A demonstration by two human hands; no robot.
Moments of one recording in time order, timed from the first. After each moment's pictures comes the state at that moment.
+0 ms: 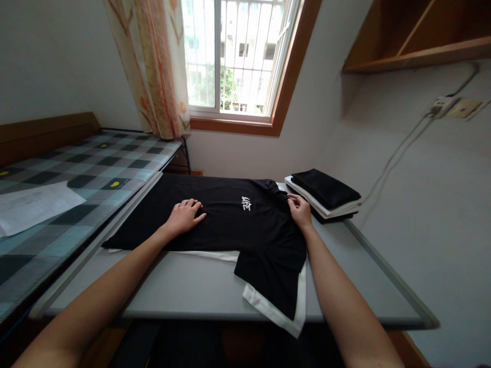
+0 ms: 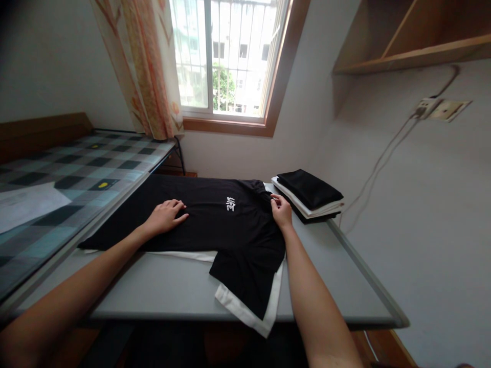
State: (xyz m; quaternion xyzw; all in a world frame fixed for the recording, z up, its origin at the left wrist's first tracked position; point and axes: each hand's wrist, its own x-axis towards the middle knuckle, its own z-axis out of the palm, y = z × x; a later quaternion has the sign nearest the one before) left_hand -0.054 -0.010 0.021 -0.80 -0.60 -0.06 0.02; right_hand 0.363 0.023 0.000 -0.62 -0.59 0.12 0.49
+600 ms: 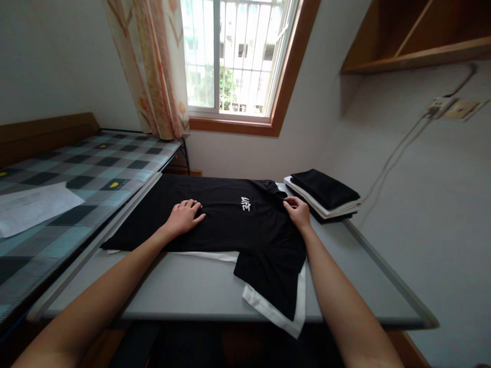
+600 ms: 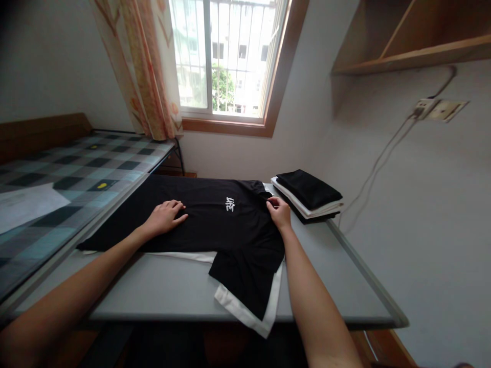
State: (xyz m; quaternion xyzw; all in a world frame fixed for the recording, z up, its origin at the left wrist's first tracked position) left_hand -0.053 -0.011 0.021 -0.80 -0.60 -0.05 0.04; right_hand 0.360 0.020 0.001 -0.59 -0.60 0.12 0.52
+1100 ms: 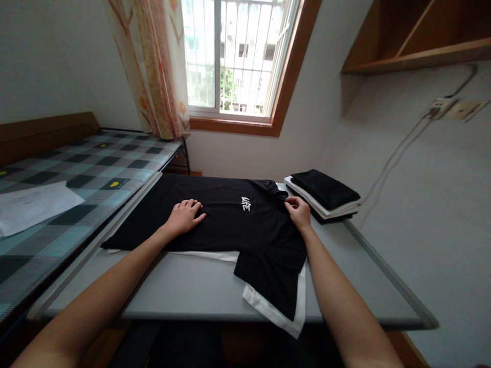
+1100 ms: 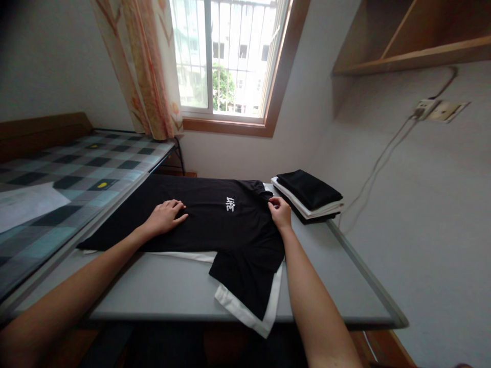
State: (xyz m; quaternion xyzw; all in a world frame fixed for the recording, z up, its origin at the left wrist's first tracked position) left_hand -0.052 -0.011 0.022 -0.80 -0.60 -0.05 0.03; right_hand 0.360 0.021 0.000 -0.60 -0.59 0.11 0.52
